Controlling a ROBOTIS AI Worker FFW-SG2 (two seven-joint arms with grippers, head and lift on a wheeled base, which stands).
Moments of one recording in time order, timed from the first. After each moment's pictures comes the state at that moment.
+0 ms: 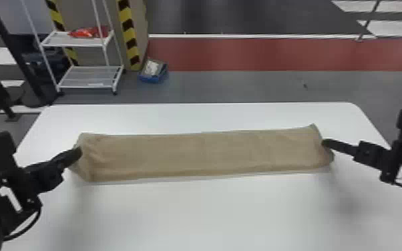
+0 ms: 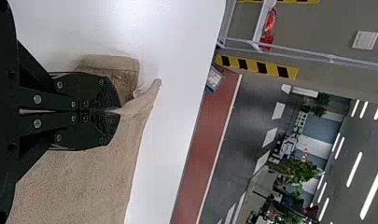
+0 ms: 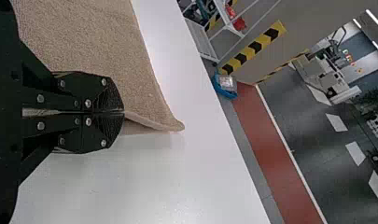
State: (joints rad) left arm 0.08 0.21 0.36 -1.74 0.38 0.67 -0.29; right arm -0.36 -0.30 -0.32 -1.21 -0.26 0.86 0.62
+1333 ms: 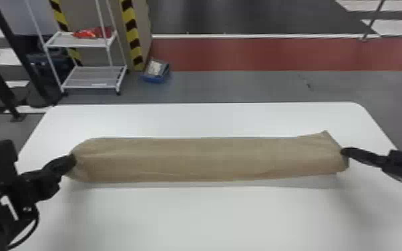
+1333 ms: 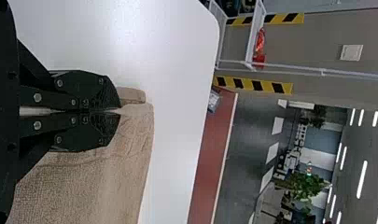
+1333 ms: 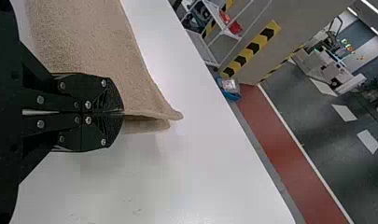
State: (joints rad) left arm 0.13 0.20 0.36 -1.75 0.26 0.61 -0.25; right arm -0.23 -0.32 -0.46 -1.46 -0.35 1.12 0.62
